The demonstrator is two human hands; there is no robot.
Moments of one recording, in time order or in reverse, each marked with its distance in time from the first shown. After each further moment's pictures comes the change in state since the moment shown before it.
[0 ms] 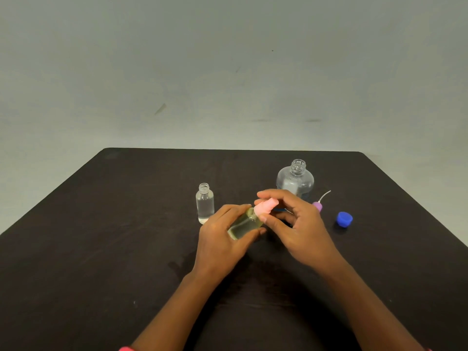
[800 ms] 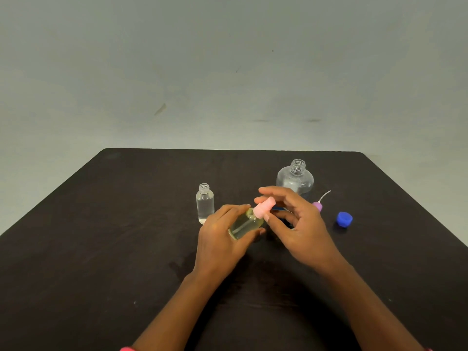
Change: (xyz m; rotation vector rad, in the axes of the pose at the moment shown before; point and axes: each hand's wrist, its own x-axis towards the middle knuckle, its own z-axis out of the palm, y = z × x) left_hand 0.000 -0.002 0.003 0.037 0.021 -0.009; right_hand -0.002 -0.004 0.001 0.070 0.007 -0.035
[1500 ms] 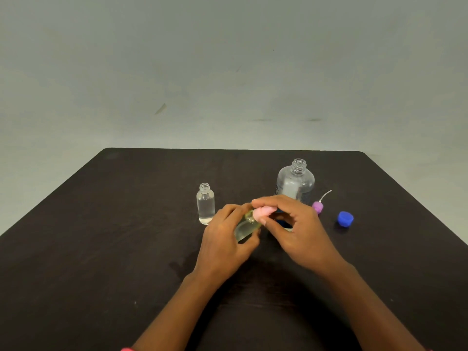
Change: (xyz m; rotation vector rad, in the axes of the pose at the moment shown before) left_hand -0.001 0.001 -0.001 0.150 -0.120 0.032; right_hand 0.002 0.012 -0.001 -0.207 -0.034 -0.097
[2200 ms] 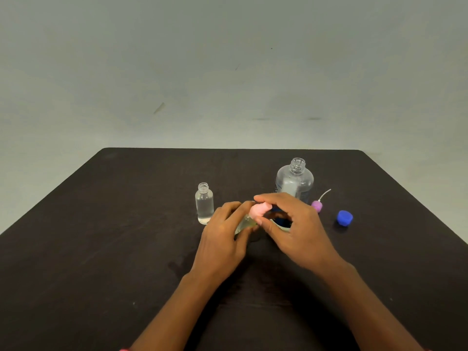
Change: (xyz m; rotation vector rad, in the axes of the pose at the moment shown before) left_hand -0.001 -0.005 -0.001 0.067 -0.014 0.068; right_hand -0.001 0.003 -0.001 -0.185 0.049 -0.057
